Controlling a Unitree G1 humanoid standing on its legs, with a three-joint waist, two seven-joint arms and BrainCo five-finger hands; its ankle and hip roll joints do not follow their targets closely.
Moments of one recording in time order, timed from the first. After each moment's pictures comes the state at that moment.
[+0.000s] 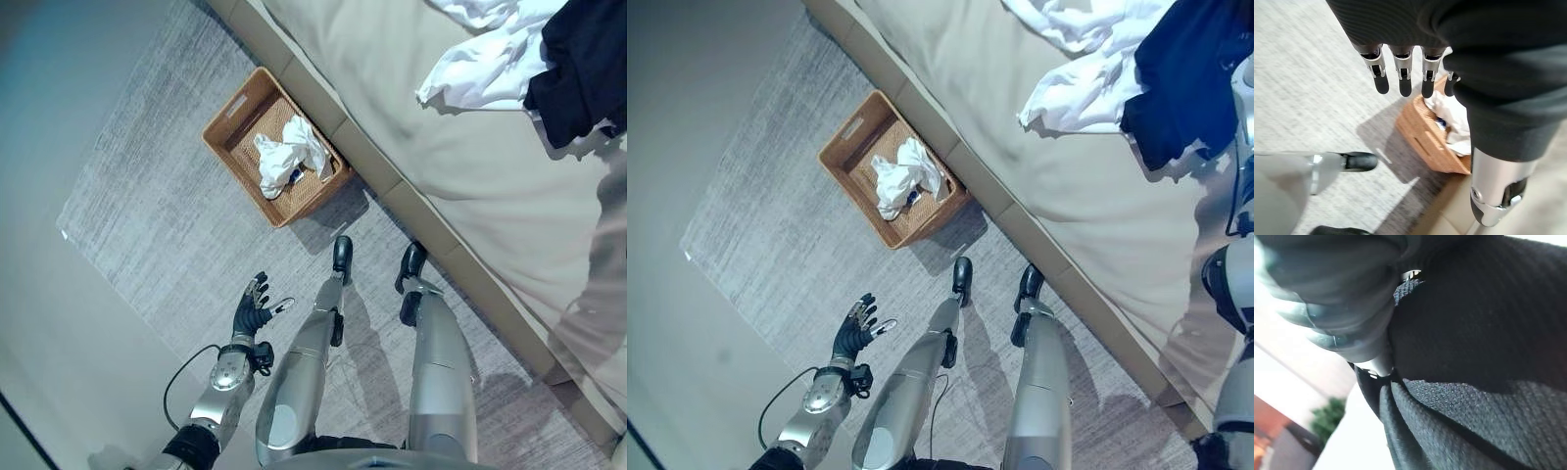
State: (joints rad) left arm -0.03 0.30 -0.40 0.50 -0.46 -0.32 0.24; right arm -1.53 -0.99 0.64 1.09 0.30 -0.12 -0.45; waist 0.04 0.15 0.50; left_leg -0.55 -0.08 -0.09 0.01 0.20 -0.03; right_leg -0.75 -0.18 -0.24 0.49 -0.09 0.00
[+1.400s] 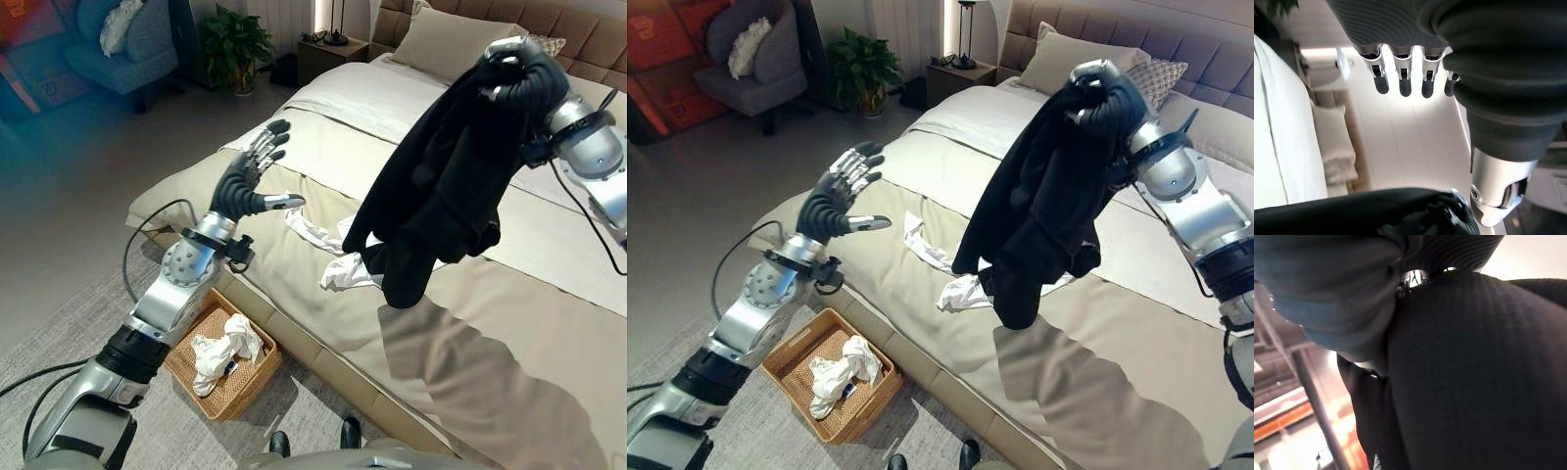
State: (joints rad) left arm -0.47 0.65 -0.43 -0.03 -0.49 -0.26 0.03; right arm -0.95 -1.11 0.62 0.35 0.36 -0.17 -0.07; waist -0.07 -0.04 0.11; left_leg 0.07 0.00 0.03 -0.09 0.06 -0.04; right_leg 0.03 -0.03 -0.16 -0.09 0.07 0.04
